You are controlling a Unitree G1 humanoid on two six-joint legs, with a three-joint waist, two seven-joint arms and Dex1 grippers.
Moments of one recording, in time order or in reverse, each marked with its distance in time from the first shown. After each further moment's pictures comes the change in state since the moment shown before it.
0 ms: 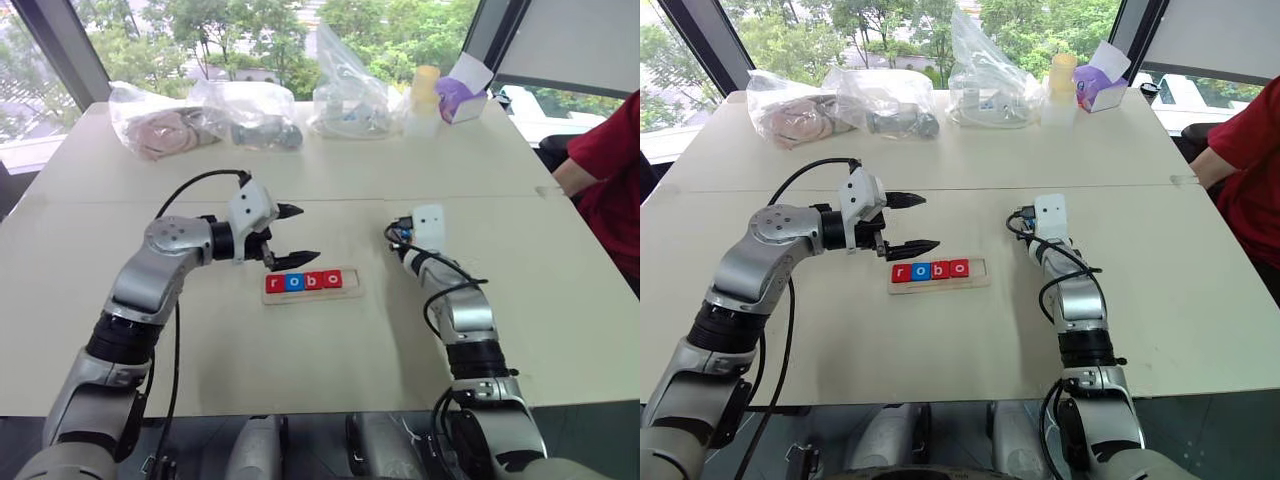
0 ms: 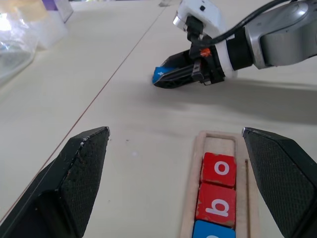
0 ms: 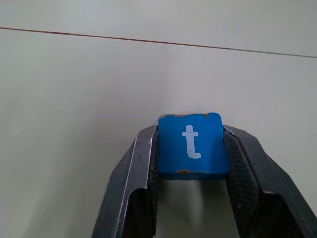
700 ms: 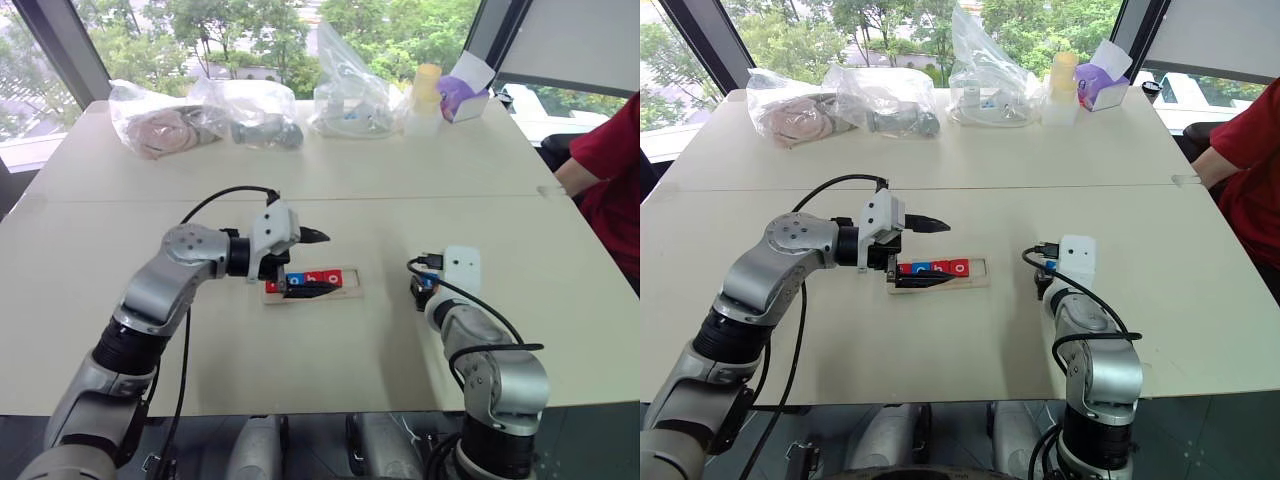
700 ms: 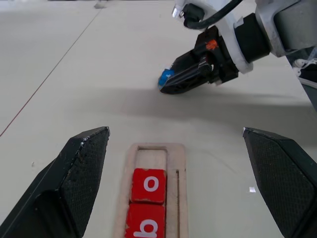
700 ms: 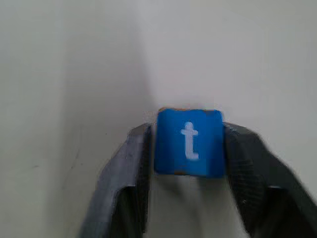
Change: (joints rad) left arm 0.008 -0.010 -0.071 -0.088 -0.039 0.070 -0.097; right arm 0.287 0.184 -0.048 -0.764 0.024 0.713 -0.137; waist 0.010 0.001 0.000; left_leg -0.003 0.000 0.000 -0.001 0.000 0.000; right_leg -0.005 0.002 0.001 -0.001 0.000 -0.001
